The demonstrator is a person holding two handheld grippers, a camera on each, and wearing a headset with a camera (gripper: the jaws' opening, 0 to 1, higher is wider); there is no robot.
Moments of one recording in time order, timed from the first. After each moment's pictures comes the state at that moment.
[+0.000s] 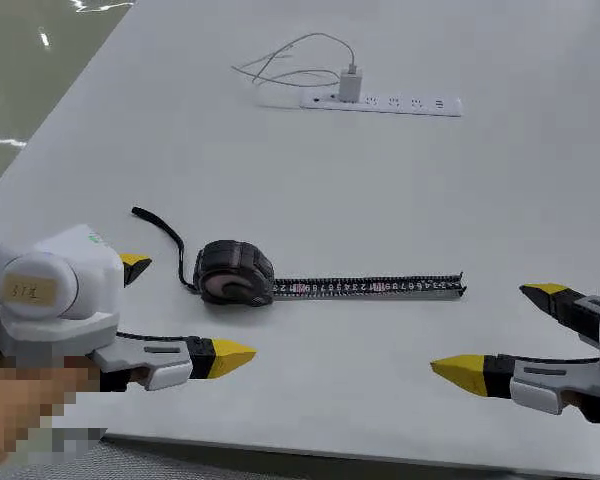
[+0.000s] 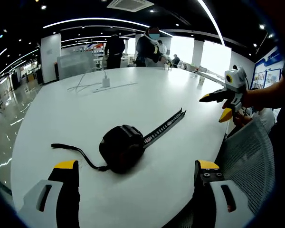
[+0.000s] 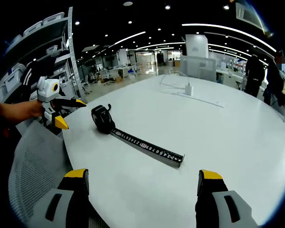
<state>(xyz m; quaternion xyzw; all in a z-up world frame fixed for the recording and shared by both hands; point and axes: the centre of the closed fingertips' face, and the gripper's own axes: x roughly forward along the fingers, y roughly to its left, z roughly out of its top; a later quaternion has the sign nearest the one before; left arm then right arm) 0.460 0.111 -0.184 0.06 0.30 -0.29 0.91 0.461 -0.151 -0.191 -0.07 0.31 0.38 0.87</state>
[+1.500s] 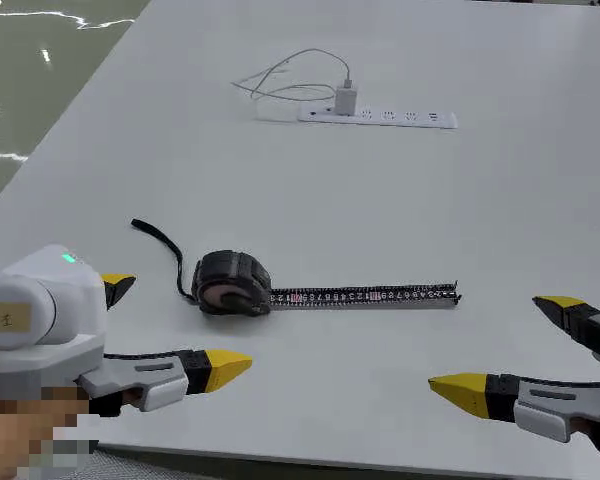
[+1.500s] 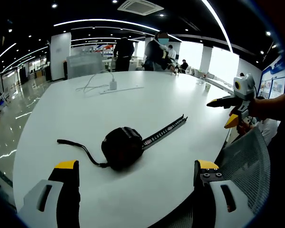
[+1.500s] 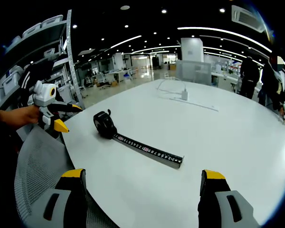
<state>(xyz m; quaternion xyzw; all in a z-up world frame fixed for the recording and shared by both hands) 0.449 0.112 -0.172 0.04 0.29 -0.26 0.92 0.451 -0.151 -0.174 -0.06 0.30 0.36 0.88</state>
